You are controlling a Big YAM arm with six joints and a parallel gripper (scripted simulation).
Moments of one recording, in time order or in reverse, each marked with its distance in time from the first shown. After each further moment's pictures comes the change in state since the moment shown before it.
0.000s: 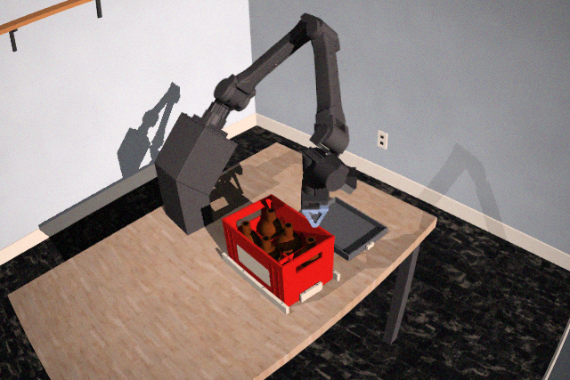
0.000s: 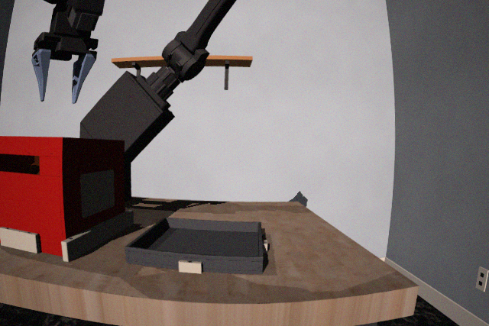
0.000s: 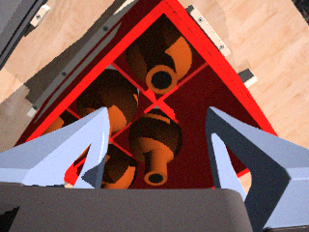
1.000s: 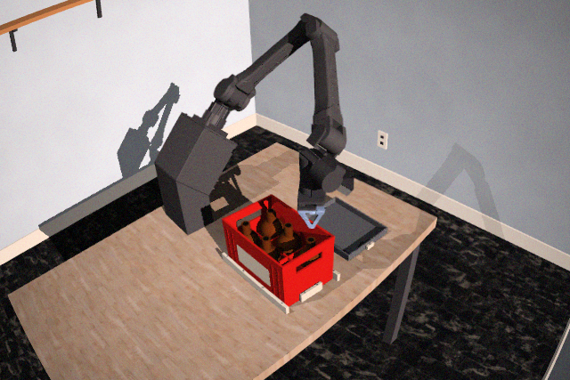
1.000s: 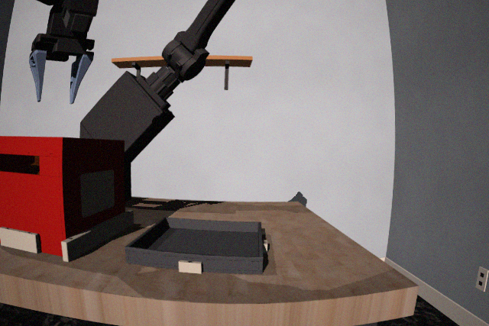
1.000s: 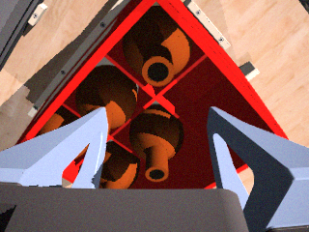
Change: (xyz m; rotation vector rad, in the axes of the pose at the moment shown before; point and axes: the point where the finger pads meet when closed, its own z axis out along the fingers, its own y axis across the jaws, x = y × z) arm 0.007 -0.003 0.000 -0.001 0.000 0.034
